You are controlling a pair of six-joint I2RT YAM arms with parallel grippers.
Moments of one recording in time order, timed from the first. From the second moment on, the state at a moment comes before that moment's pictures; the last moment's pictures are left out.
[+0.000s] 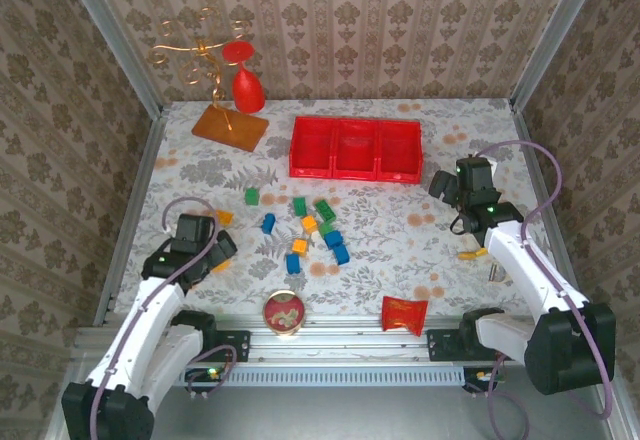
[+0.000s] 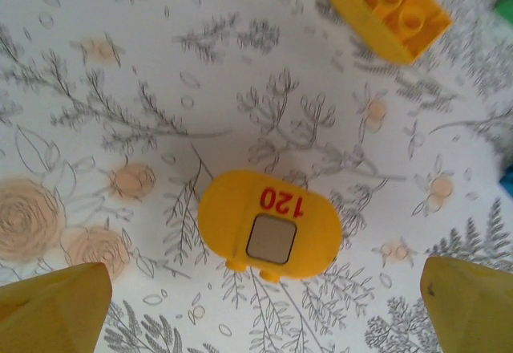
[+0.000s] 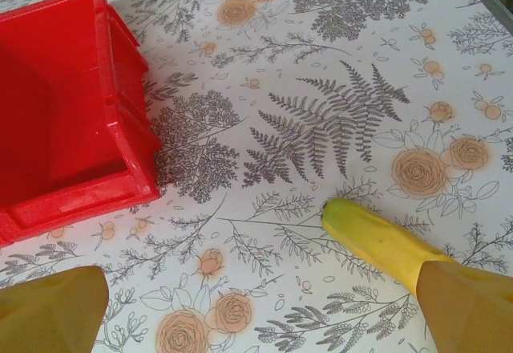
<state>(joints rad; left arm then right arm) -0.27 0.76 0.50 -0.85 -0.21 -0.73 0.11 1.12 0.77 -0.41 0.31 0.45</state>
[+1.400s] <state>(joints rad) -0.31 1.24 0.53 -0.55 -0.22 -0.65 0.13 1.09 0.77 -0.41 0.30 0.51</state>
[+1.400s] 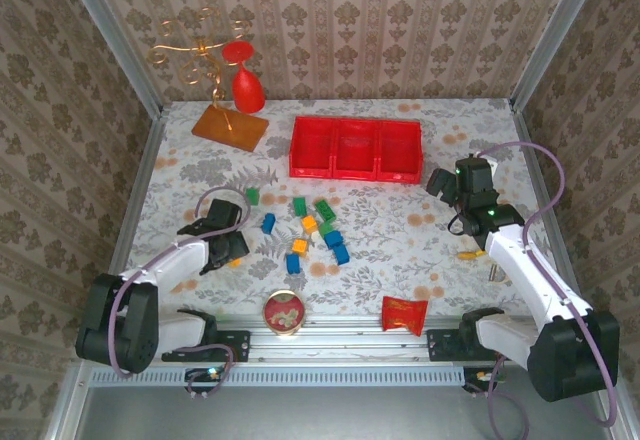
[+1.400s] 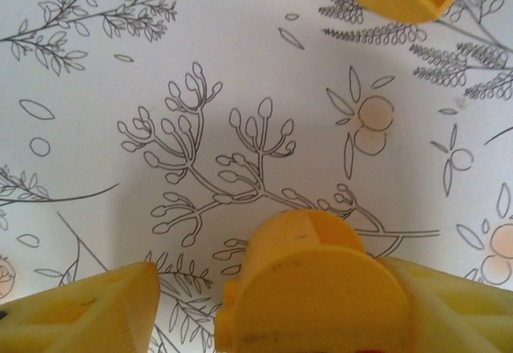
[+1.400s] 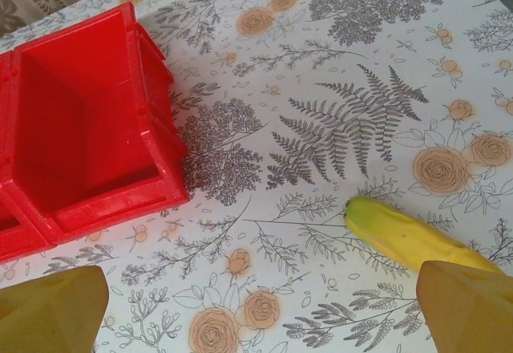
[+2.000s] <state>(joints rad) -0.34 1.25 0.54 -0.51 -0.21 -0.66 0.14 1.07 0.77 -0.41 0.29 0.52</state>
